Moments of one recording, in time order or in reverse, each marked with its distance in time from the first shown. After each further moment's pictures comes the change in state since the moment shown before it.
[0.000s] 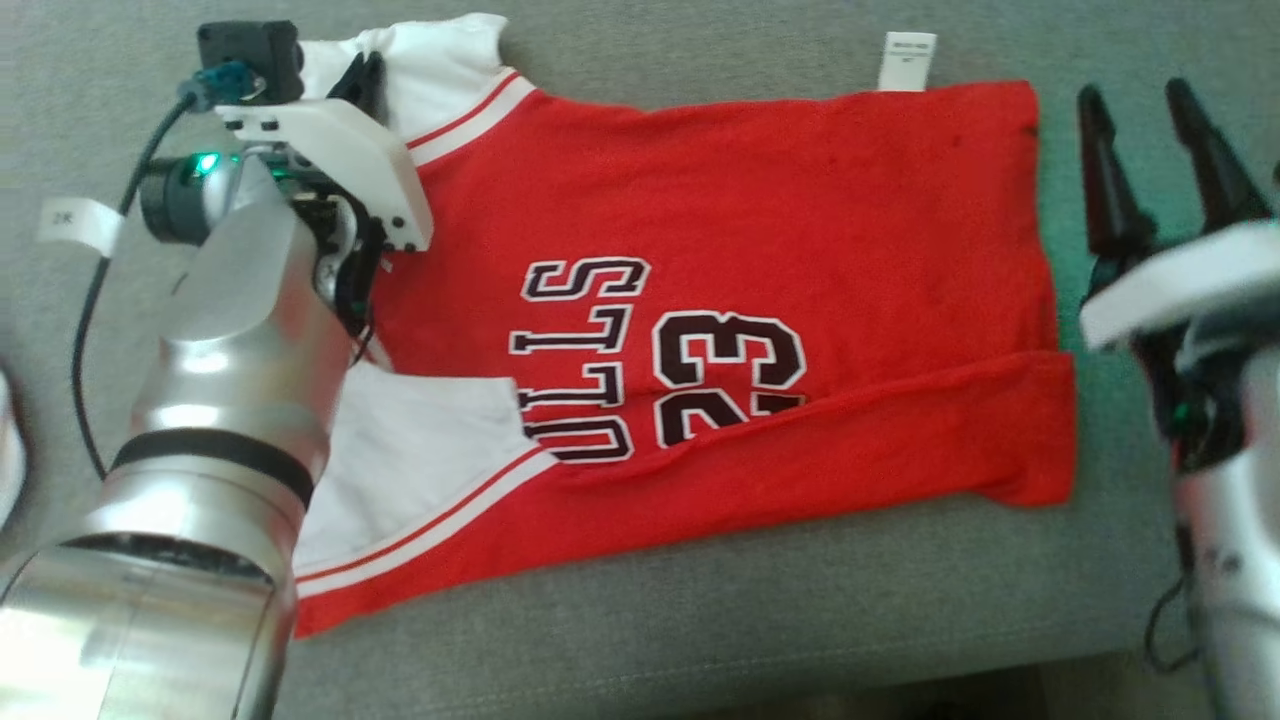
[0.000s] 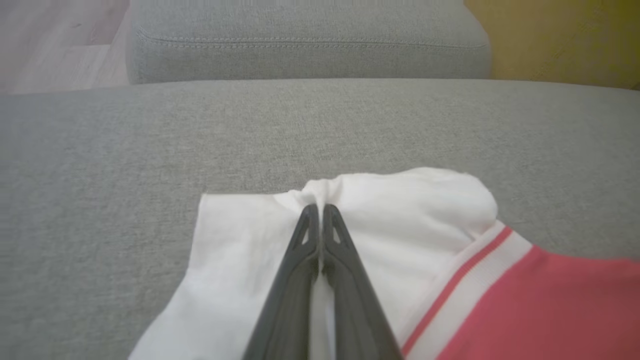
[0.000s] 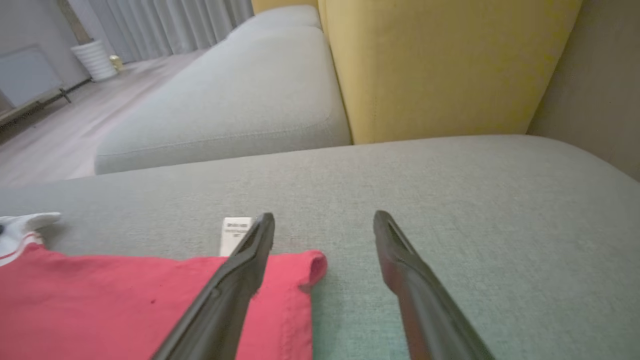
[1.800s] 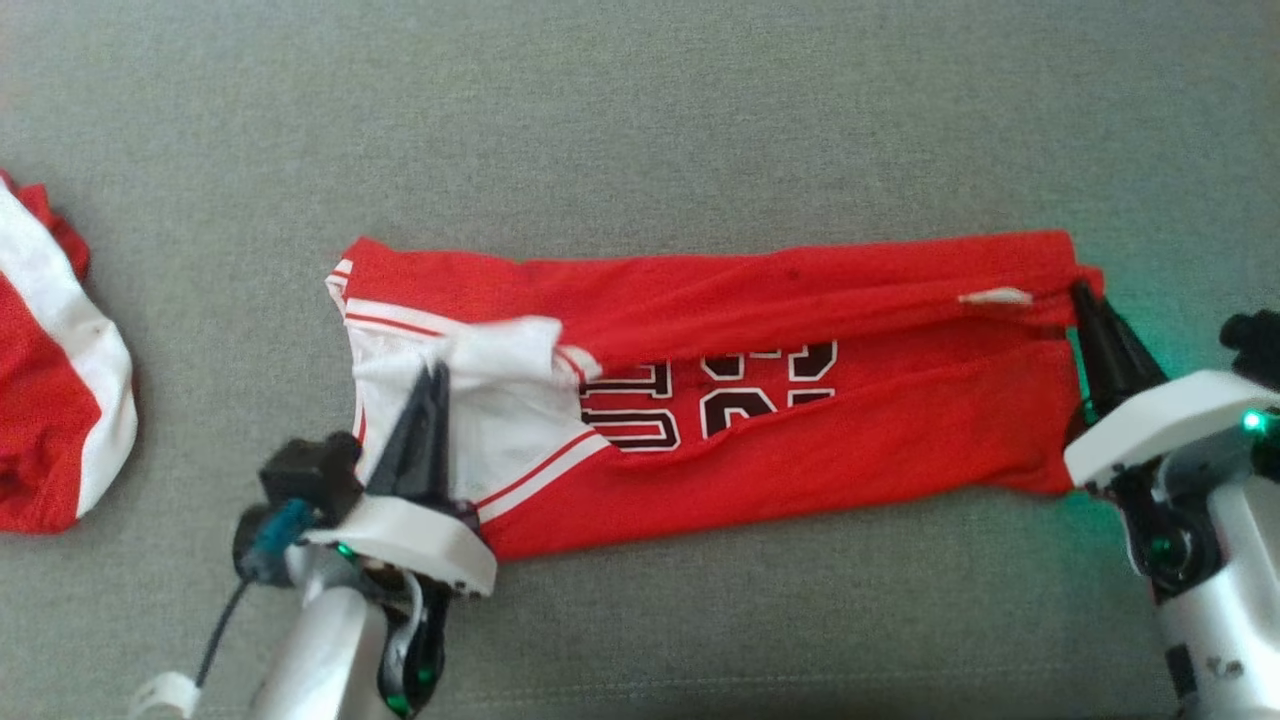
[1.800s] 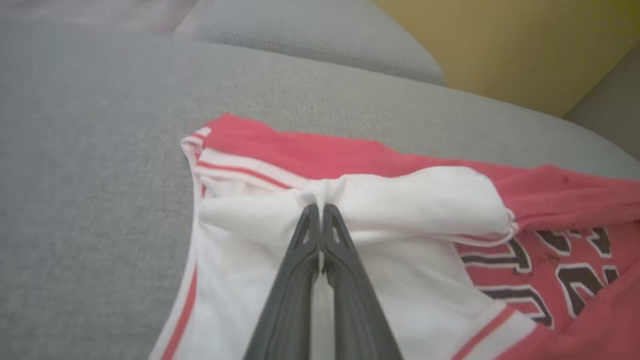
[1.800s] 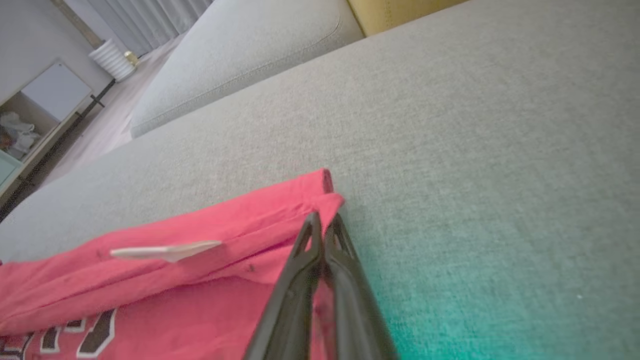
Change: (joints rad) left arm 0.887 0.004 0.058 -0.910 0.038 0.088 -0.085; right arm 0.132 -0.073 0.098 0.226 0.306 0.000 -0.042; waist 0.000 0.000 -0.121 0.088
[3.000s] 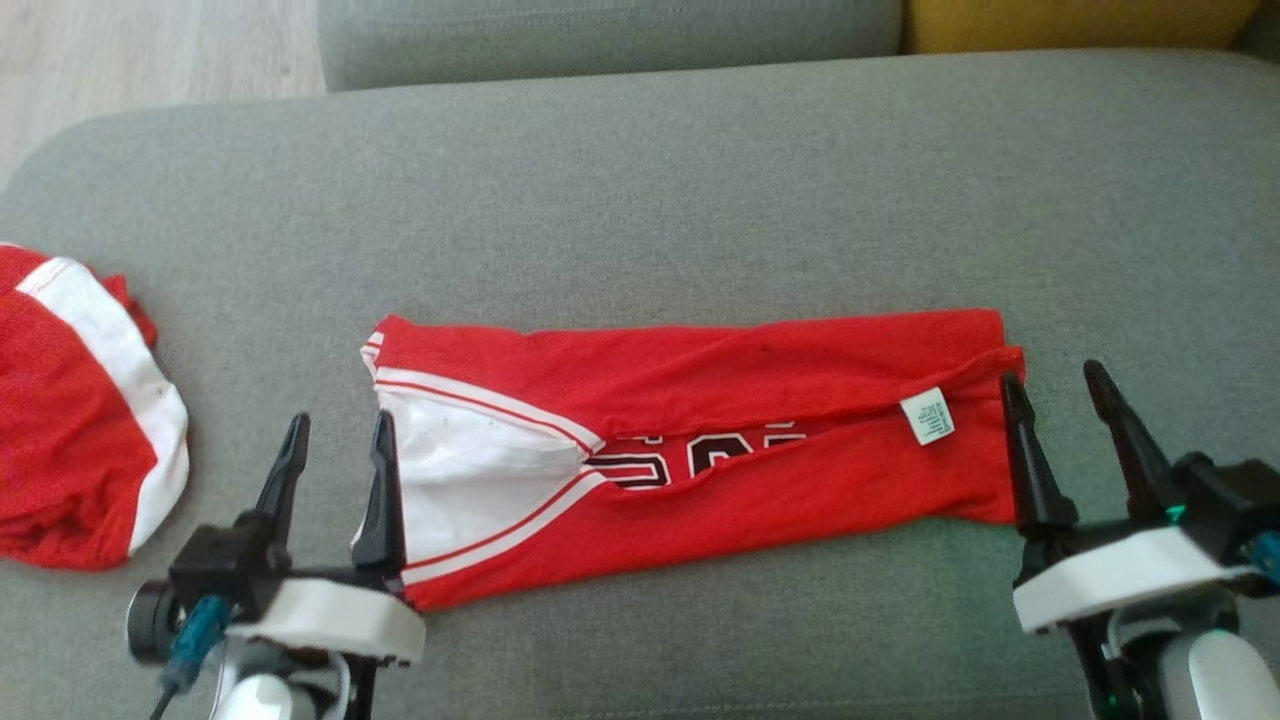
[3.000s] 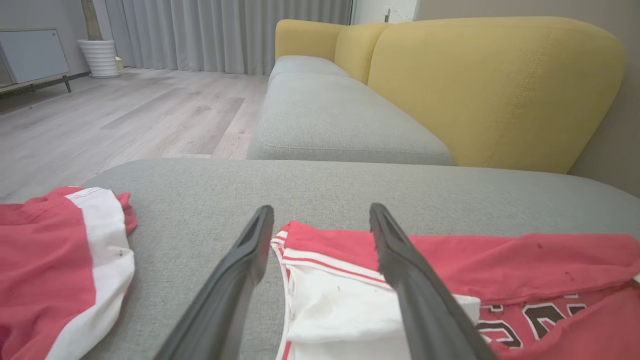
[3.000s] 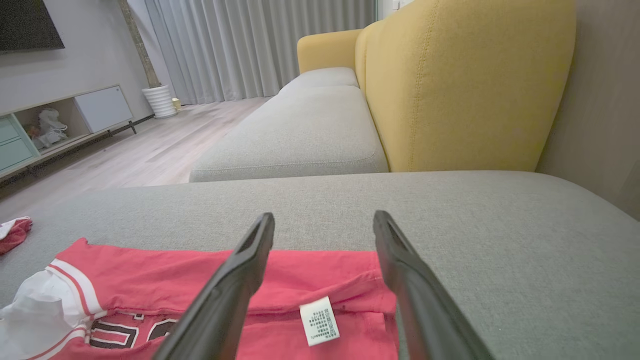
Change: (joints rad) left arm 0.203 0.092 0.052 -0.274 0.056 0.091 0.012; right arm 0.350 0.174 -0.089 -0.470 -0.431 0.000 -0.047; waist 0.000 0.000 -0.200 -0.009
